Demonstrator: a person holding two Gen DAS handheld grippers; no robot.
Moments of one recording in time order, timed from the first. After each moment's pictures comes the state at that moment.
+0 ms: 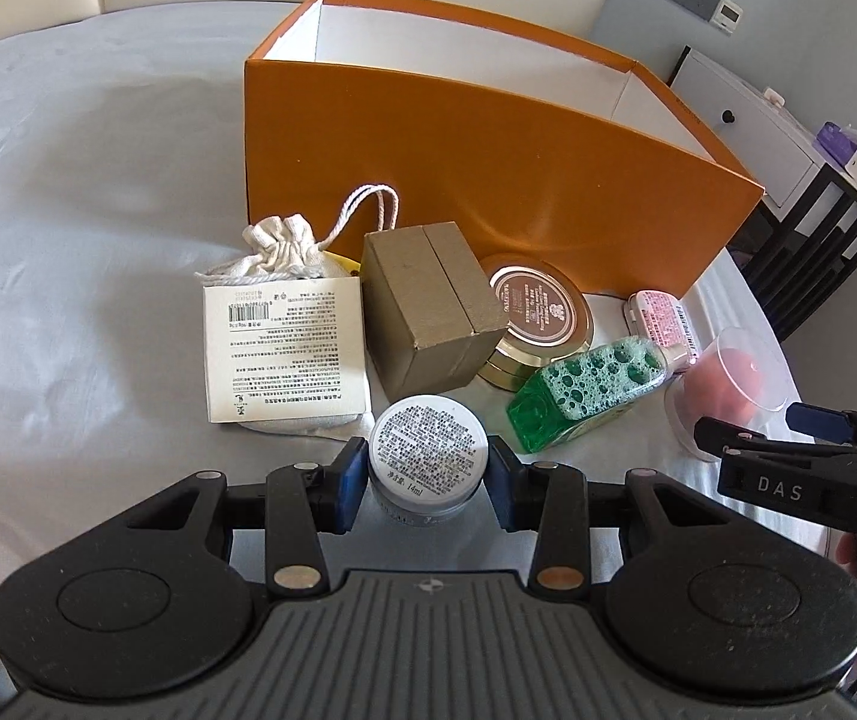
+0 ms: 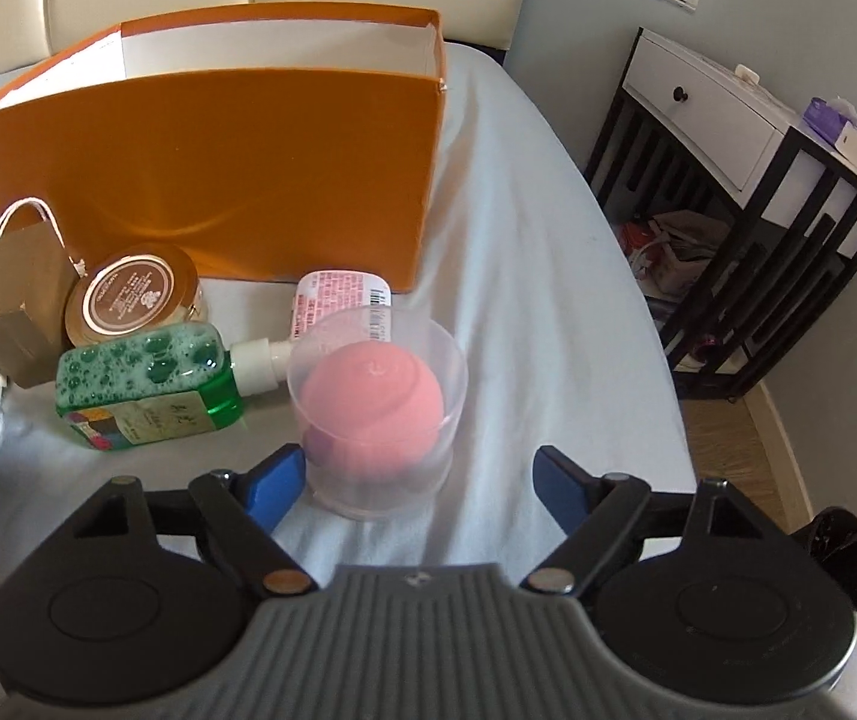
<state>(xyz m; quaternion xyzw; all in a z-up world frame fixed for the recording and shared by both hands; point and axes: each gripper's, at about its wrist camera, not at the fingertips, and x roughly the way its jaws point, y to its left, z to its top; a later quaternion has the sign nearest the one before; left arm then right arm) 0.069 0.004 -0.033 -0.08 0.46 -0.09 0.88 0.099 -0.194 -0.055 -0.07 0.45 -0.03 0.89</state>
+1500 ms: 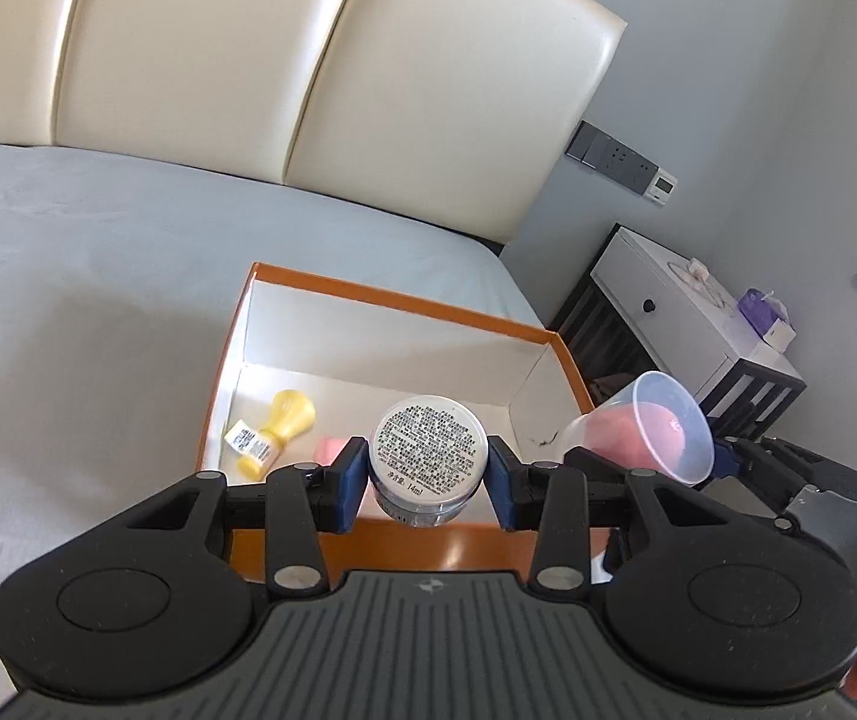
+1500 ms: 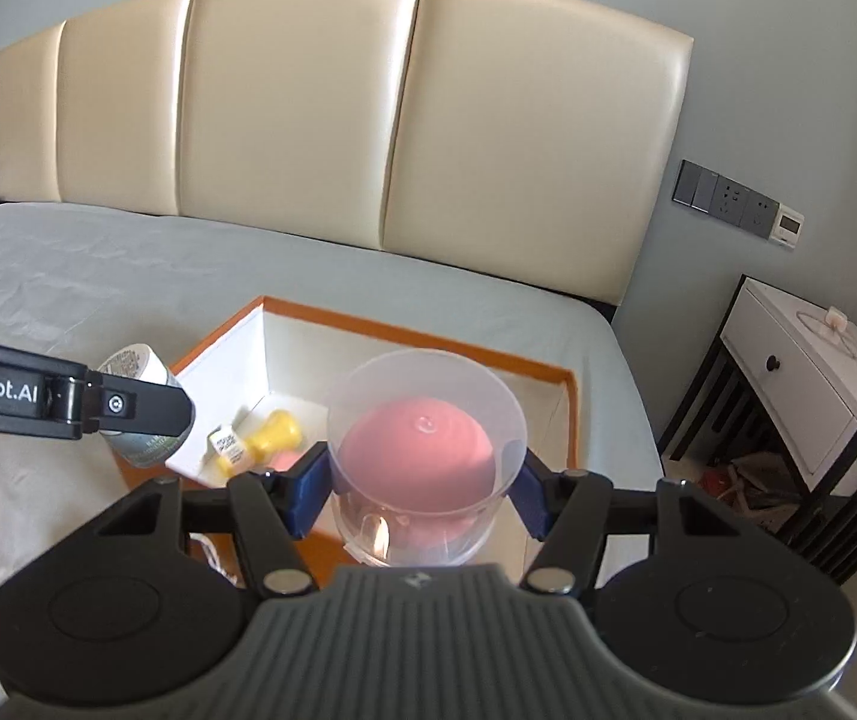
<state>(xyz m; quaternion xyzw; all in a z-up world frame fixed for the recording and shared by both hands) 0.166 0.021 0.088 -0.15 0.35 -0.14 0.91 0.176 -0.136 0.084 -0.09 0.30 0.09 0.95</state>
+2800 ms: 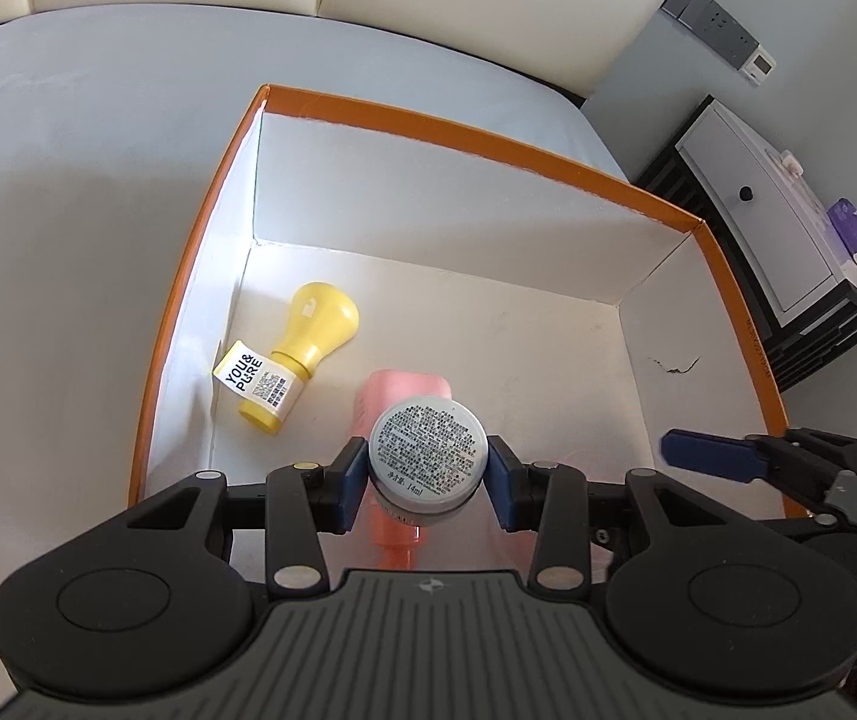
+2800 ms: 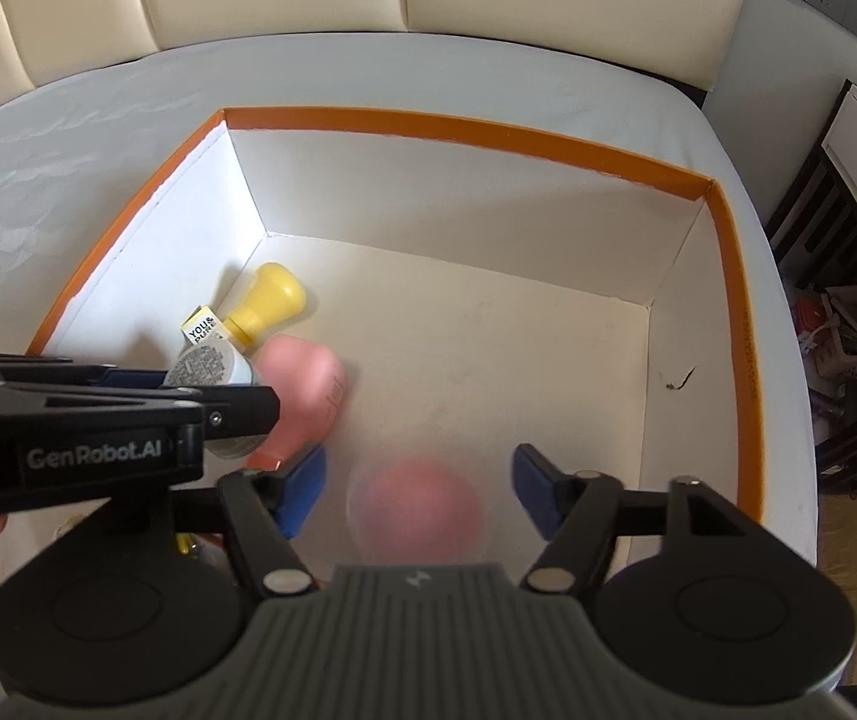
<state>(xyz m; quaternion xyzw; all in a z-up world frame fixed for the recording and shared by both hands) 0.264 0.013 0.000 -0.13 0.50 -0.12 0.85 0.282 -0.125 0.012 -0.04 0.50 0.11 0.86</state>
